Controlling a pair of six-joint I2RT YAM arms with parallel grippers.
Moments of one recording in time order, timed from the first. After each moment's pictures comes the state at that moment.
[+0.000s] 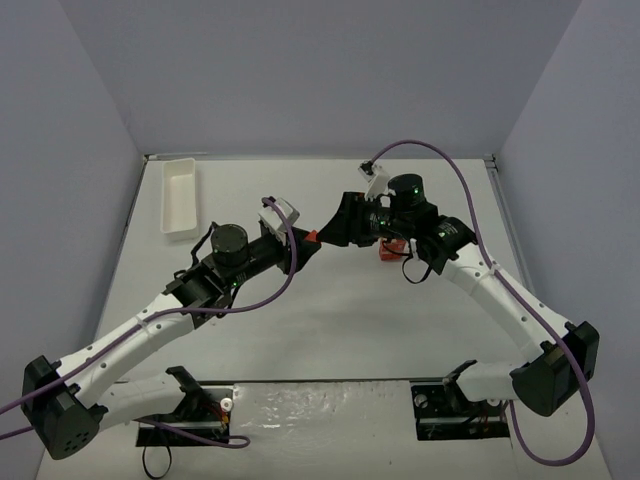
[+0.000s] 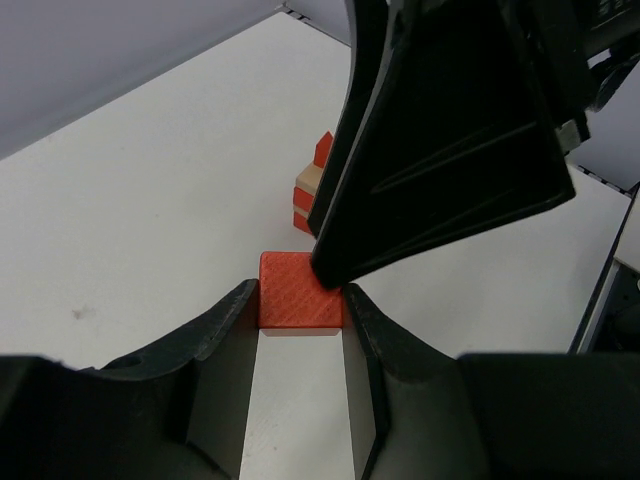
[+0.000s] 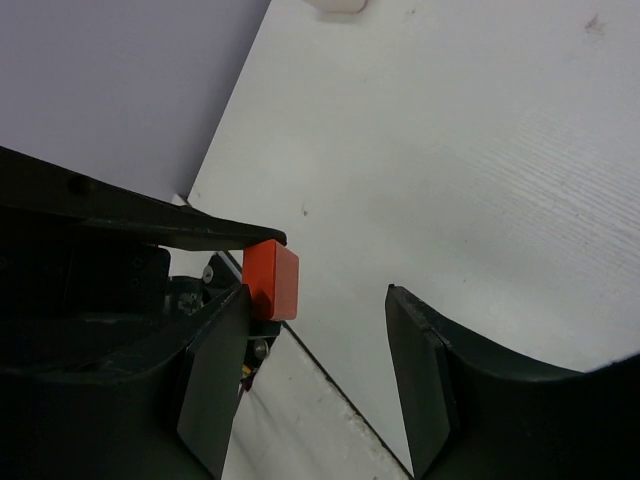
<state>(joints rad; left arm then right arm) -0.76 1.05 0.89 0.05 0.18 -0.09 0.58 1.30 1.21 -0.37 -0.46 0.59</state>
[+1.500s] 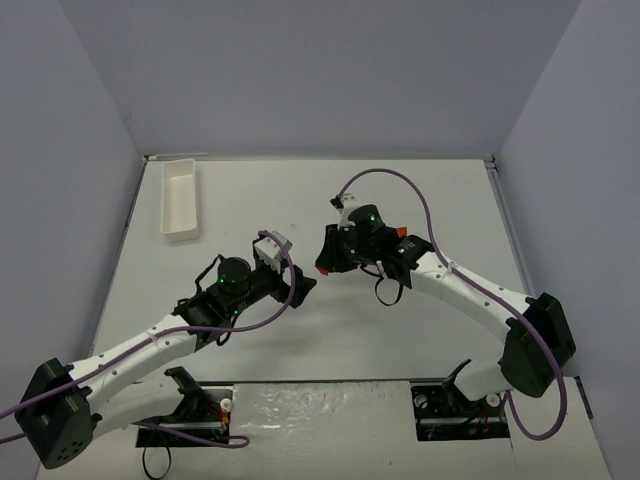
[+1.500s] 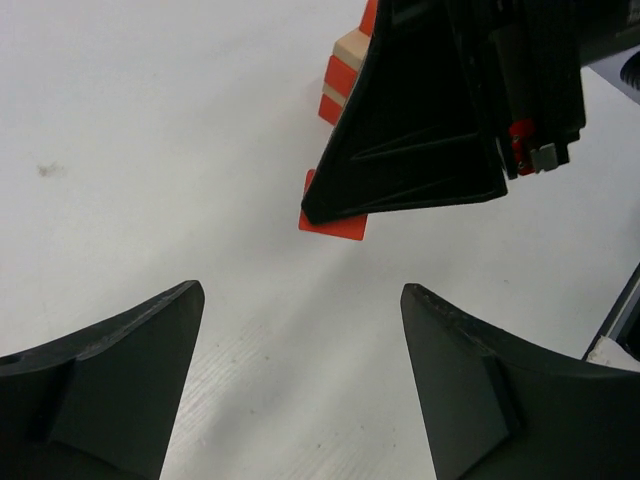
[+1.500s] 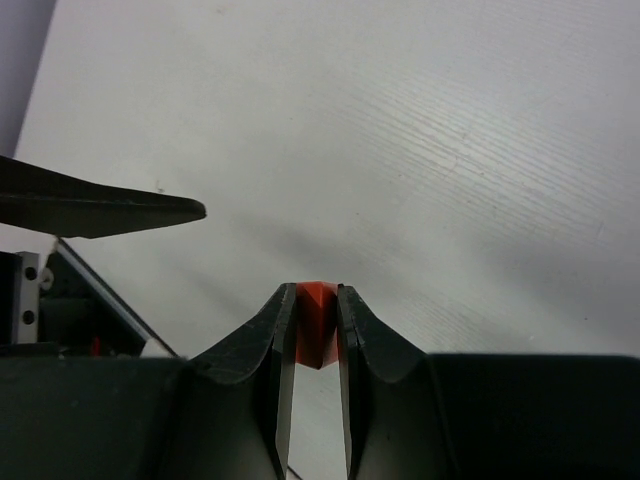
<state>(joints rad) -0.76 1.01 0.59 0.19 0.10 -0.16 0.71 1.41 1.06 -0.28 -0.21 0.49</state>
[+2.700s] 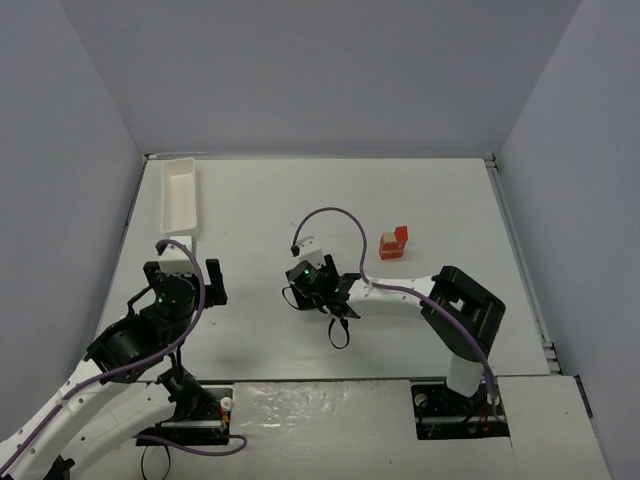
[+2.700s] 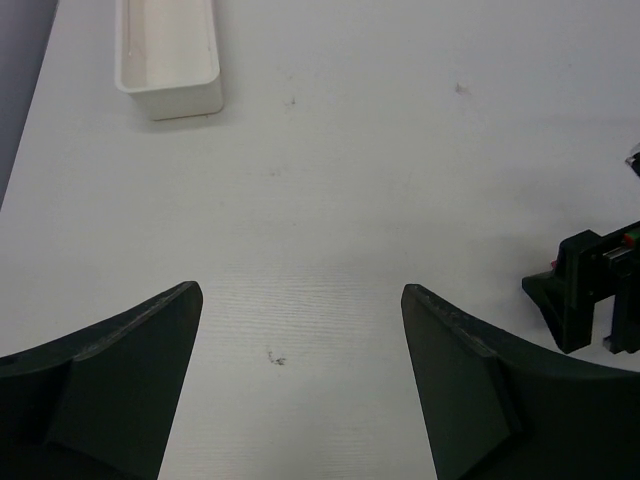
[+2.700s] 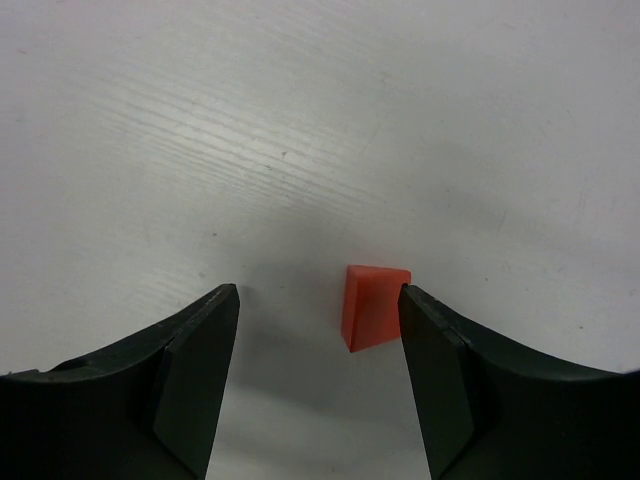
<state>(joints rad) -0.75 0.55 0.79 -0.74 -0.68 -0.38 1.02 1.79 0.99 -0.09 0.49 0.44</state>
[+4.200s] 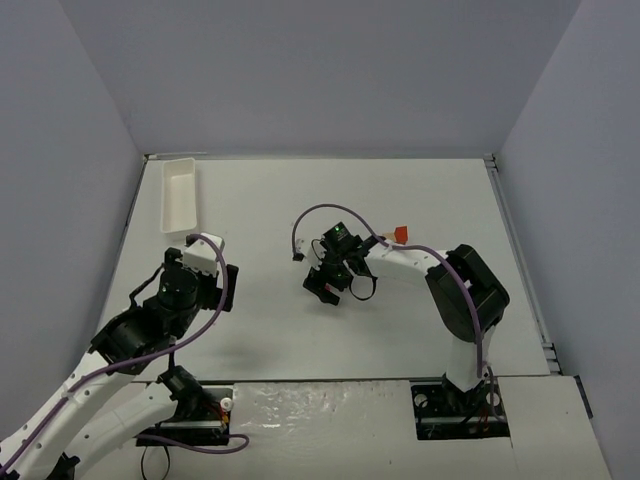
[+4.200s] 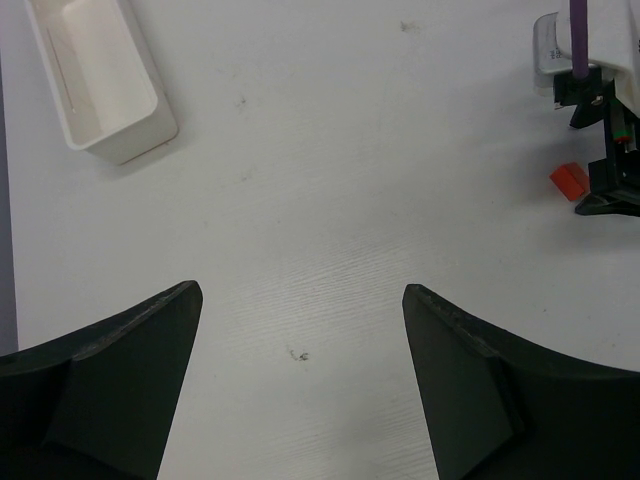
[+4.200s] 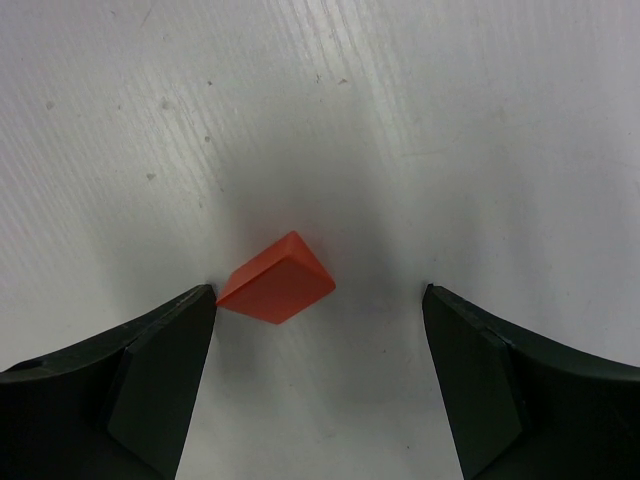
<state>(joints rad) -0.70 0.62 0.84 -0.73 -0.45 -0.10 0.71 1.84 1.09 -0.32 -0.27 -0.46</state>
